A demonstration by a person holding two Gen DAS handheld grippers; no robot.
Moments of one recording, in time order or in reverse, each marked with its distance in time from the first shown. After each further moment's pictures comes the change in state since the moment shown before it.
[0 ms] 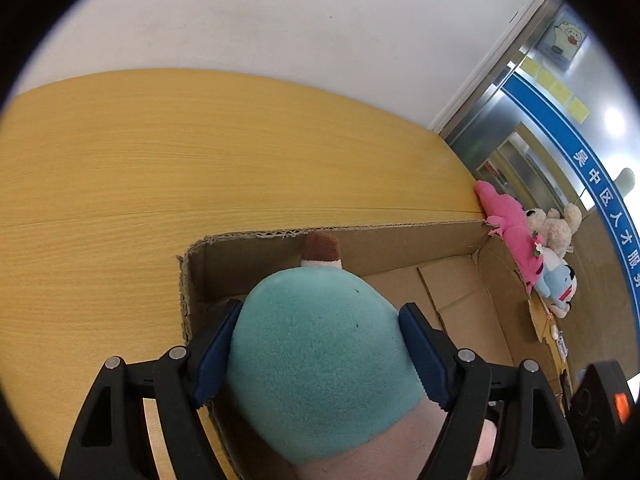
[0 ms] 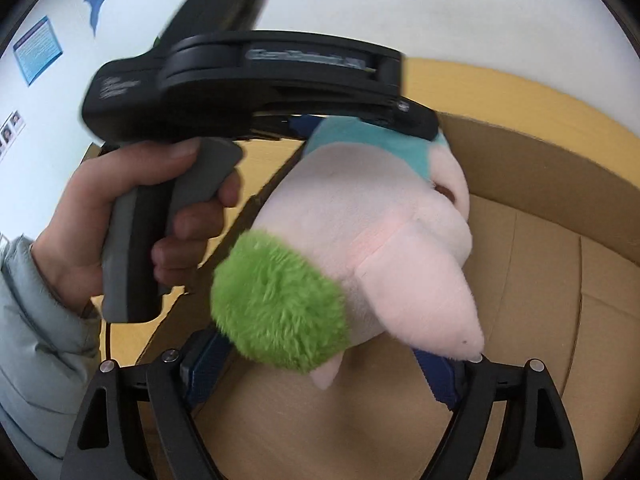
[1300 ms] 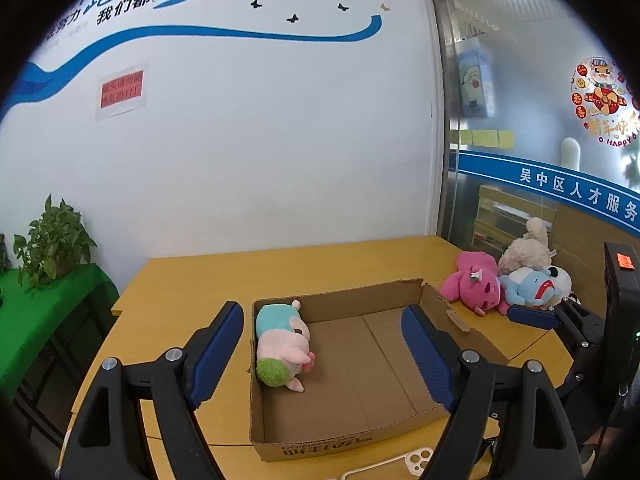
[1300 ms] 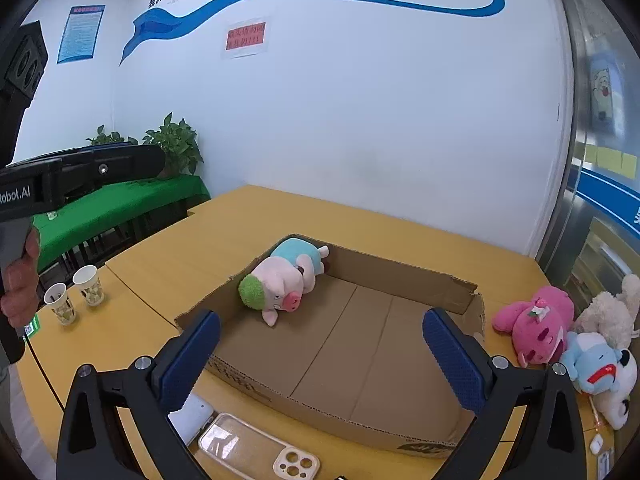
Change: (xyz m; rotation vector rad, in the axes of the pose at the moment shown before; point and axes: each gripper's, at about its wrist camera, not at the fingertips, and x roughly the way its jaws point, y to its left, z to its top) left arm -0.279 -0.257 -0.204 0.243 -0.602 0.390; right arm -0.297 0.093 -0.129 -0.217 -0.494 -0.358
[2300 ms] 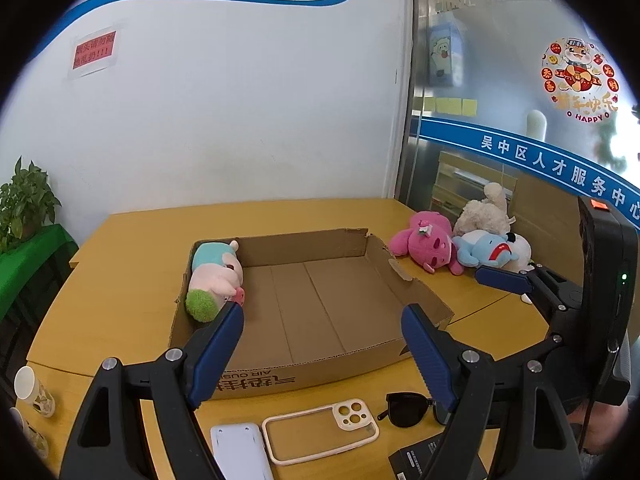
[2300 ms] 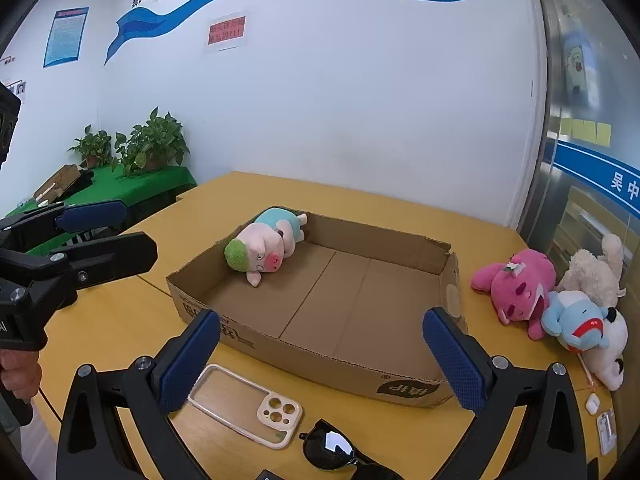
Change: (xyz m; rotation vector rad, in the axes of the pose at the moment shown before) left arm -0.006 -0.054 -0.060 -0.036 0.114 -0.121; right arm -0.026 -0.020 -0.053 0.048 0.049 -0.047
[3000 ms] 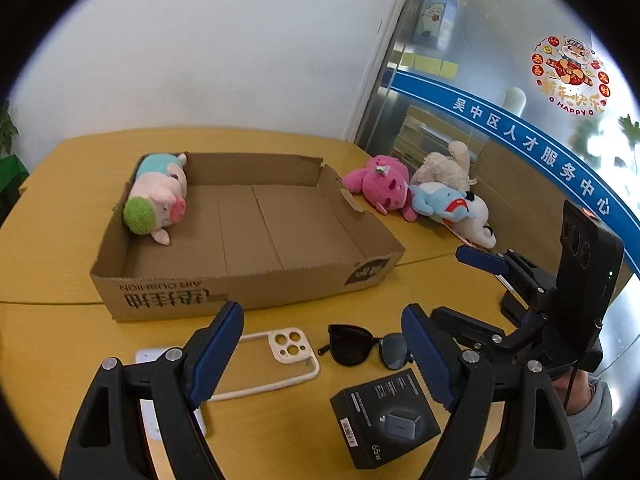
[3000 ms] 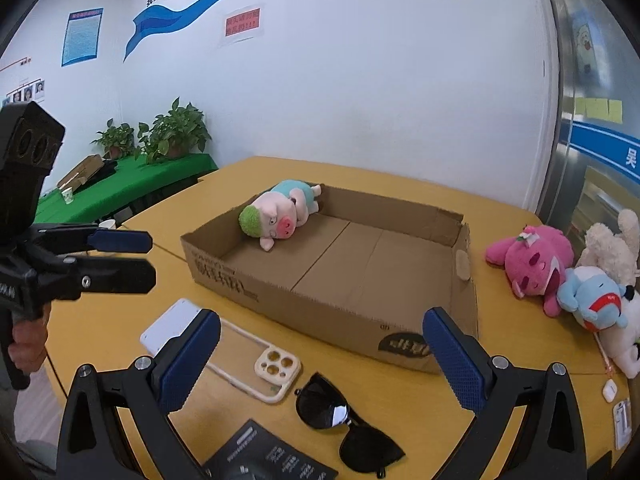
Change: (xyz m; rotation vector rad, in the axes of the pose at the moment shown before) left arm 0.026 -0.011 -0.052 -0.115 0.216 -0.204; right arm -0.021 -0.038 -0.062 -0.002 0.035 0.134
